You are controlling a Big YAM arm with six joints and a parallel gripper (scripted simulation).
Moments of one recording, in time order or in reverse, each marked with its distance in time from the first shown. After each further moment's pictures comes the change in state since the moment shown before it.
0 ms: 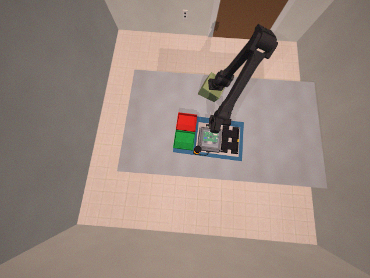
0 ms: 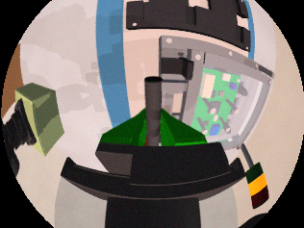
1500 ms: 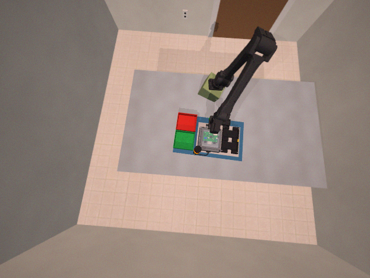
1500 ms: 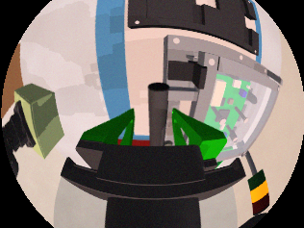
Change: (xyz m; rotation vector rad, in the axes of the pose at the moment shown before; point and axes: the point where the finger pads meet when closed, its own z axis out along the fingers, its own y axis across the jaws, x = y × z) arm 0.000 0.005 0.016 -0.025 -0.004 0.000
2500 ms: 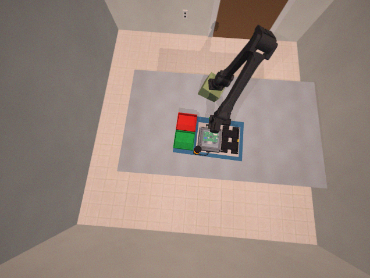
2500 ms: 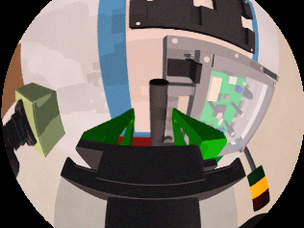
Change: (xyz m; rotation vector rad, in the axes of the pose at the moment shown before) arm 0.000 0.001 -0.009 0.009 0.001 0.002
